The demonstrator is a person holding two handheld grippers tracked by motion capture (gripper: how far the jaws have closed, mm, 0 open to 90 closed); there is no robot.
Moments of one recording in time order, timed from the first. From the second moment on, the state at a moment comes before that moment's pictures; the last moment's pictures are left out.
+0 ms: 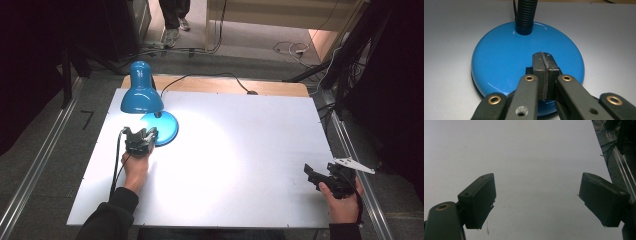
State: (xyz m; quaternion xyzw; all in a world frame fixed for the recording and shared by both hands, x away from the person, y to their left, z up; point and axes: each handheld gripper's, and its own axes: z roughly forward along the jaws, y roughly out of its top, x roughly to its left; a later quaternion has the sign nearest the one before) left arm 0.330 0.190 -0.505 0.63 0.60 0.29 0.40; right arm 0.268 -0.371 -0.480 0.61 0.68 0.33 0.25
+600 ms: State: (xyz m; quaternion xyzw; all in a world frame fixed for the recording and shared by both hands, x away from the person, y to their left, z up) left arm 0.333 0.190 -0.503 0.64 0.60 0.28 0.40; right arm 0.268 -0.370 -0.479 0.60 0.68 0.34 0.25
